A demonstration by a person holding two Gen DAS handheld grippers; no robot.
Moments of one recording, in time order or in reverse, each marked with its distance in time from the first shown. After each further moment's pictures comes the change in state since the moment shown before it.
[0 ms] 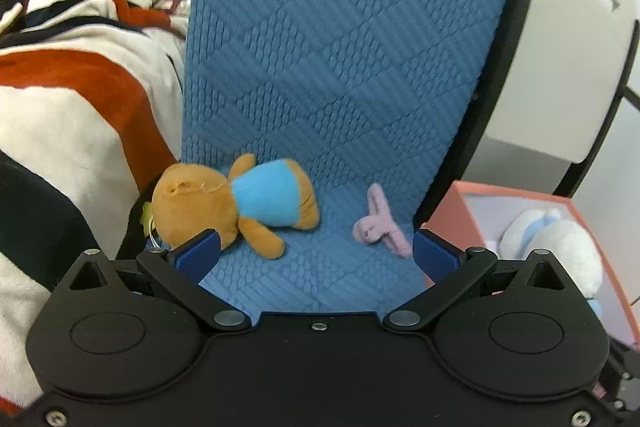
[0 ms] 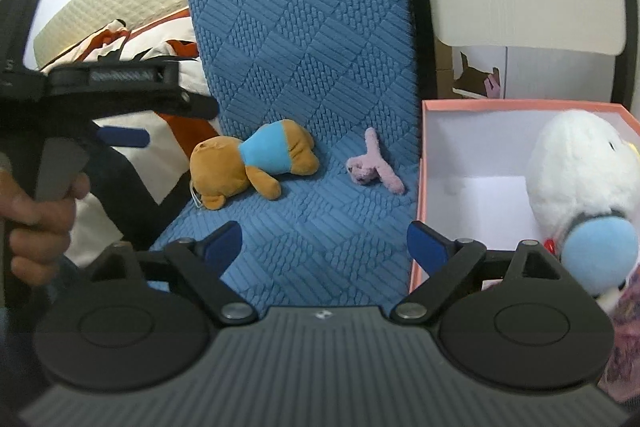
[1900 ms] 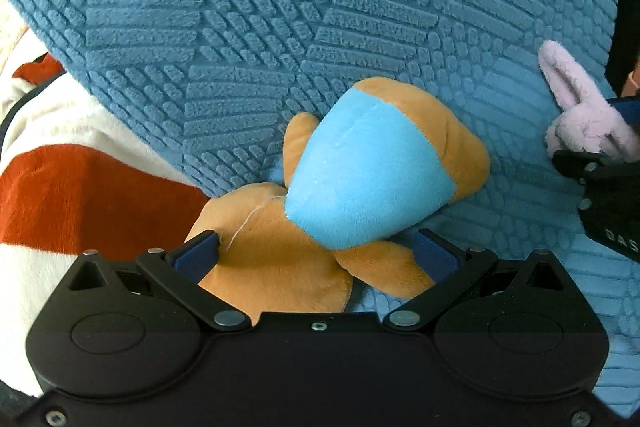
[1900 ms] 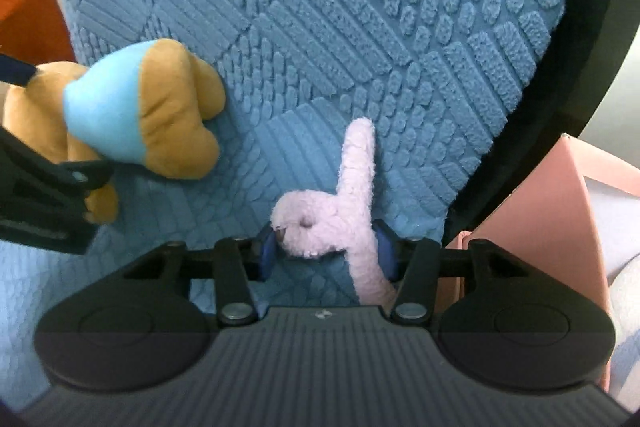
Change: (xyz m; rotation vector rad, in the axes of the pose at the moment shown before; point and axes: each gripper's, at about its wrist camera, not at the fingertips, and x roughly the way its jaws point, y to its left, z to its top) left arm 0.217 0.011 0.015 0.575 0.303 0.371; right arm 0.257 -0.010 0.054 -0.202 0.299 -0.210
